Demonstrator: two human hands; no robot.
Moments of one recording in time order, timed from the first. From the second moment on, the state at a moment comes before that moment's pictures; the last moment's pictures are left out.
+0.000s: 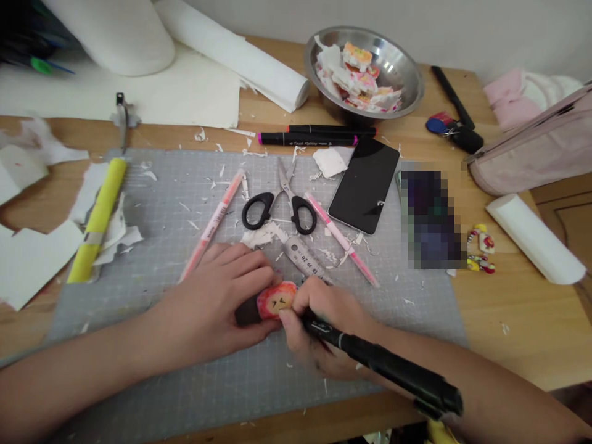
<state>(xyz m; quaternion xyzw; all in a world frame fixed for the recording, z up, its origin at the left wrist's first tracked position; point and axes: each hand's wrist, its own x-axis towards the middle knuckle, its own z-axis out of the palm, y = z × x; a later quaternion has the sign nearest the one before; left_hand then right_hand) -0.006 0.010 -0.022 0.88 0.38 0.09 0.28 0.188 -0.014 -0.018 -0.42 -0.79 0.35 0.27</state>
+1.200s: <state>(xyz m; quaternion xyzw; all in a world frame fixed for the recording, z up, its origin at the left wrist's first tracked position) -0.007 0.007 -0.016 0.88 0.39 0.10 0.26 0.230 0.030 -0.011 -0.47 -0.83 -0.04 0.28</state>
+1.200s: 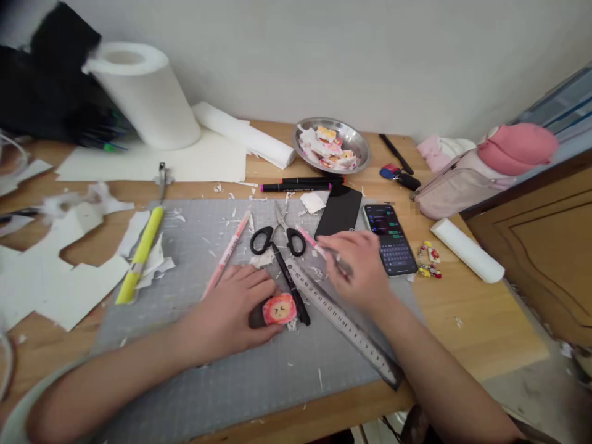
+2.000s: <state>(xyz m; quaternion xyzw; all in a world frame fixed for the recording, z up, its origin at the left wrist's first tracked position) -0.006 0.004 -0.013 0.87 0.39 0.10 0.27 0.347 0.007 -0.037 -0.58 -0.69 -0.21 0.38</state>
